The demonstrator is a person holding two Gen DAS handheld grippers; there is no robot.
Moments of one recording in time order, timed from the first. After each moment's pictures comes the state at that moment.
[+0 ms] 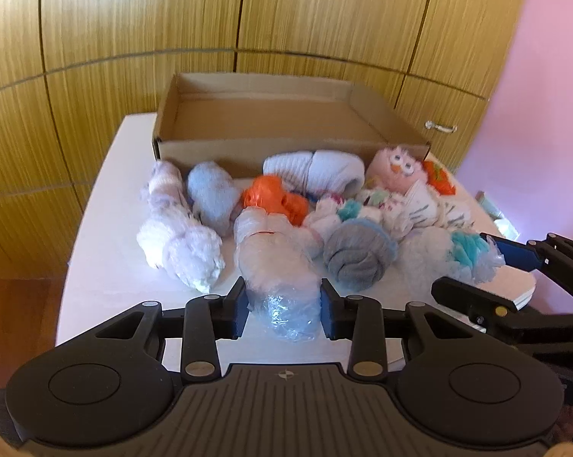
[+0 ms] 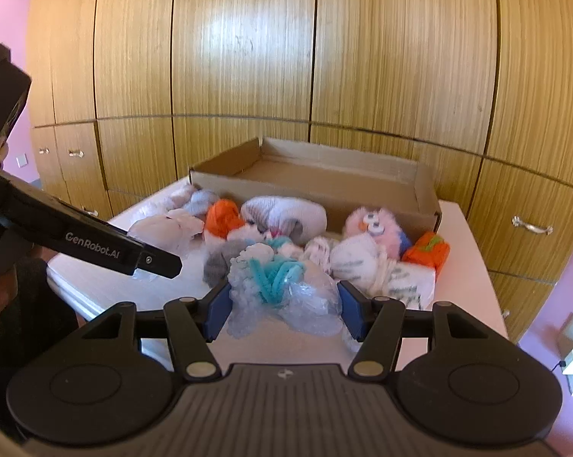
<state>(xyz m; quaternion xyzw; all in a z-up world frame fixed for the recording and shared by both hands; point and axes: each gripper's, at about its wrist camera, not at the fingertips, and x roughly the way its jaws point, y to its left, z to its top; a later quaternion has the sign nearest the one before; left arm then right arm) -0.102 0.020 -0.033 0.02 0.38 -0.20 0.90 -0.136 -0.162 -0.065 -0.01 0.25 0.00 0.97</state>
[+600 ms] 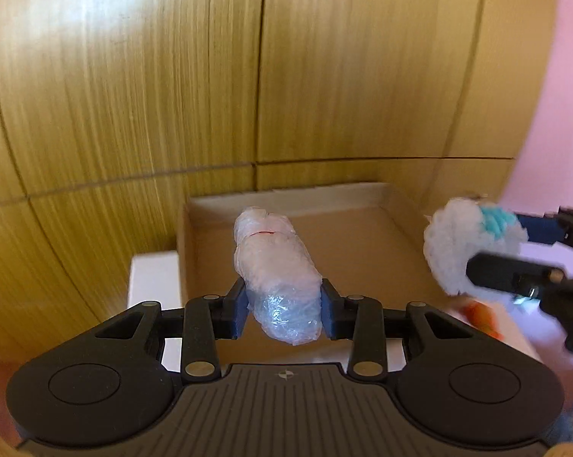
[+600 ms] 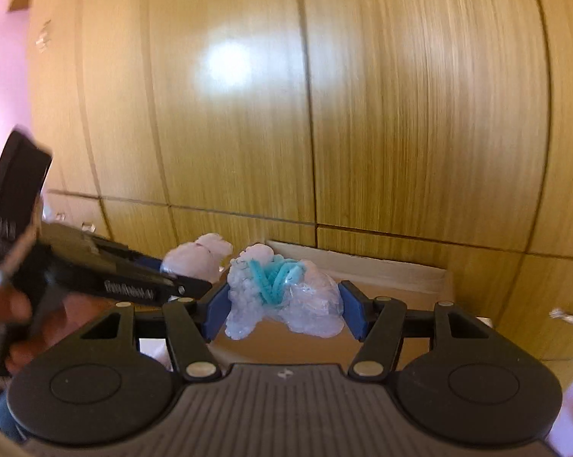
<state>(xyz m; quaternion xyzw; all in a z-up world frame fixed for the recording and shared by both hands) 0.060 0.002 0.048 0.05 0.34 -0.20 0.92 0.017 -0.225 0.031 0.04 0.23 0.07 0.97</state>
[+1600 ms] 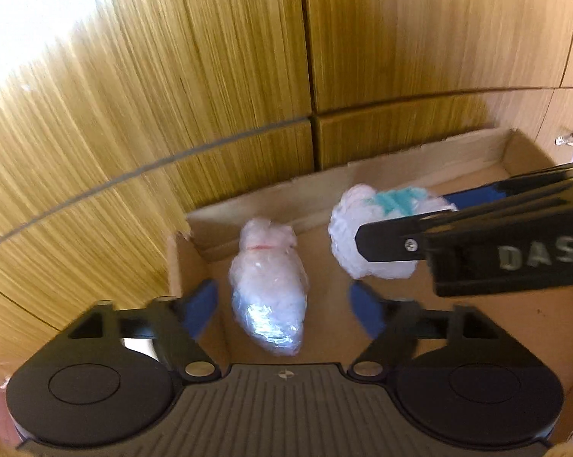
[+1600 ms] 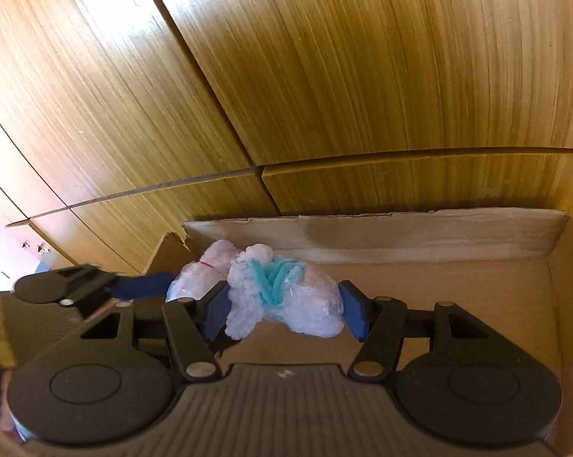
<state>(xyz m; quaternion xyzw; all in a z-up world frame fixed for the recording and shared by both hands) 0.213 -0.042 -0.038 0.16 0.41 -0.18 0.88 0.231 -0.265 -0.055 0.19 0.40 0.06 0.90</state>
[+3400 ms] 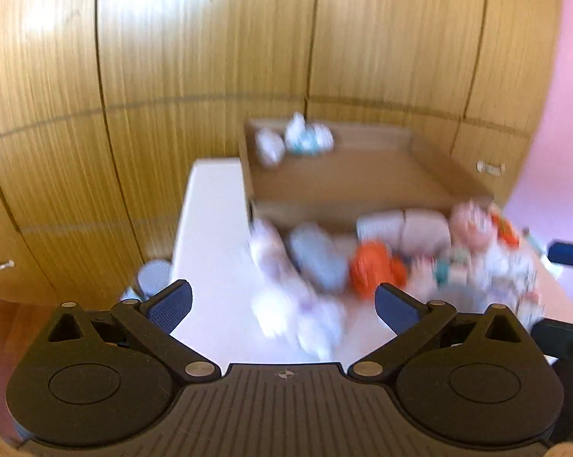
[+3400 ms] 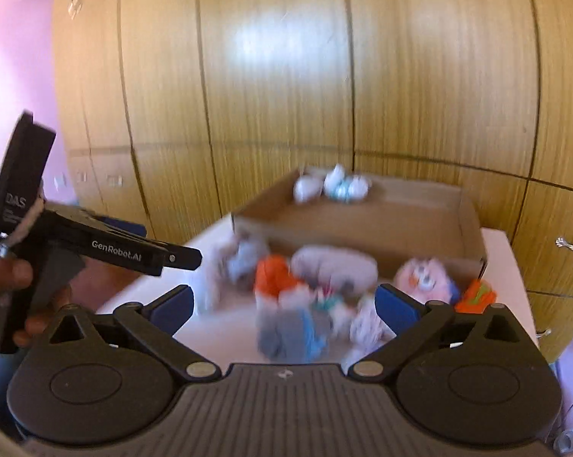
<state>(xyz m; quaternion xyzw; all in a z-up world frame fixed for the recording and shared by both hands) -0.059 0.065 -0.021 0.04 0.34 -0.17 0.92 -0.100 -0.180 -0.011 0.01 0.26 0.09 0.96</state>
